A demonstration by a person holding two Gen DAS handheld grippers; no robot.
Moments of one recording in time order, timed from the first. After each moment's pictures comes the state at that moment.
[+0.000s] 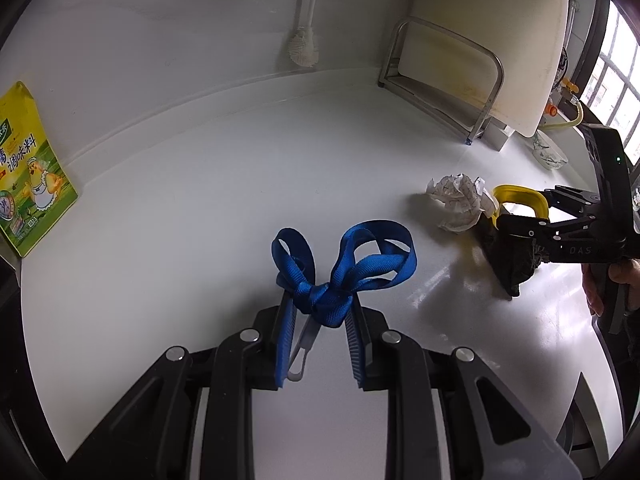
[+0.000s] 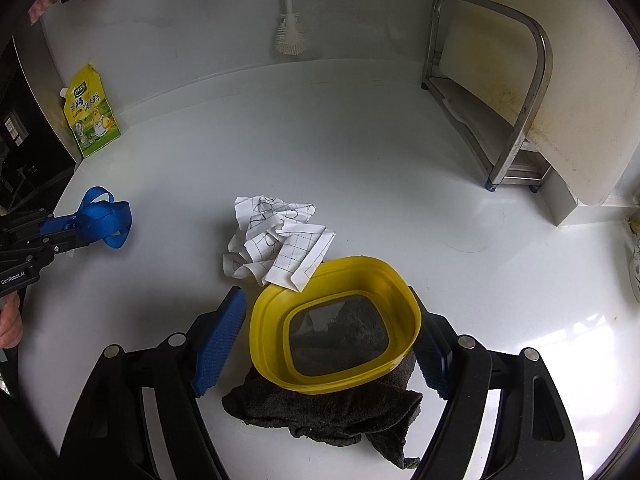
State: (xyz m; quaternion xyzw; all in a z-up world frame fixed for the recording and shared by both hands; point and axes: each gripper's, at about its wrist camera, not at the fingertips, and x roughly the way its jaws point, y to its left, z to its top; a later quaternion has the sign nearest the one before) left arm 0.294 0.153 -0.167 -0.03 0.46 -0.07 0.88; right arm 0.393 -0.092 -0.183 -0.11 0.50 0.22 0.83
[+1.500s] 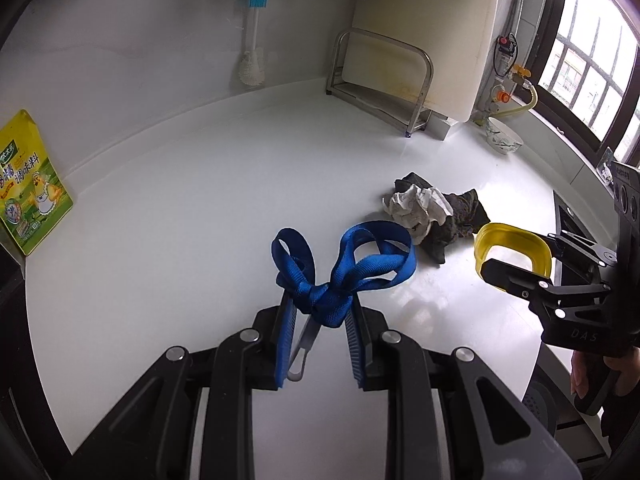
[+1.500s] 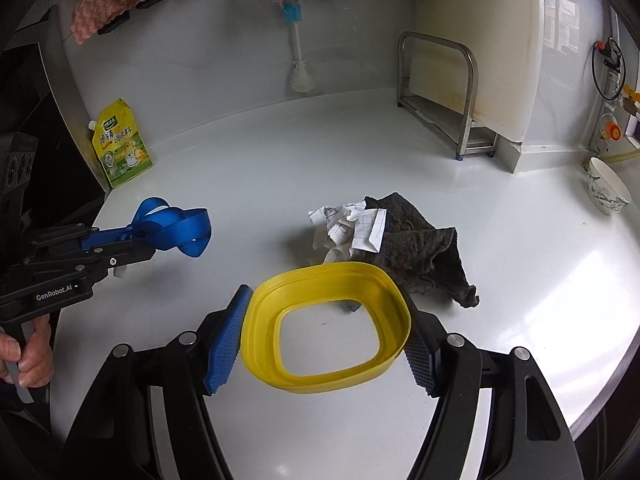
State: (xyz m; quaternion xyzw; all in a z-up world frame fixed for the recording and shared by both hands) left arm 0.231 0.107 -0.133 -0.01 0.44 -0.12 0.89; right arm 0.250 -0.091 -0.133 -0.02 0.44 0.18 0.88
